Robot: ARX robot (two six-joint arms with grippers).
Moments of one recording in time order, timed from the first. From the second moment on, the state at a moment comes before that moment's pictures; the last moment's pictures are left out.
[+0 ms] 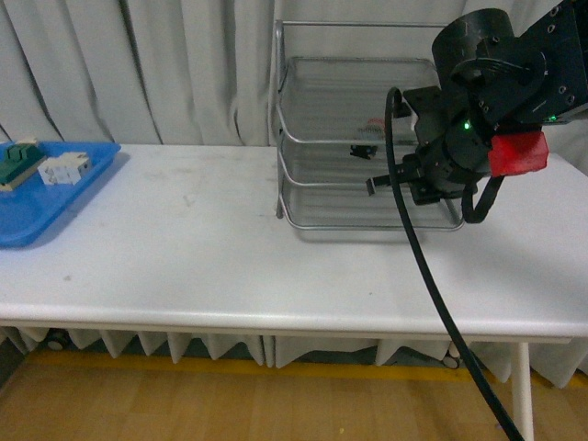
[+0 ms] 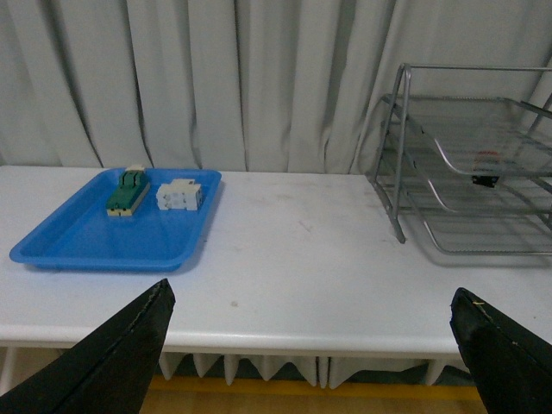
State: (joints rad) left arm 0.00 0.01 0.01 0.00 0.00 0.00; right arm 0.23 2.32 1.67 -0.12 0.13 -0.05
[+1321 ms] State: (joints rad) left arm 0.00 0.01 0.01 0.00 0.00 0.00; right arm 0.30 0.91 0.28 0.62 0.31 0.02
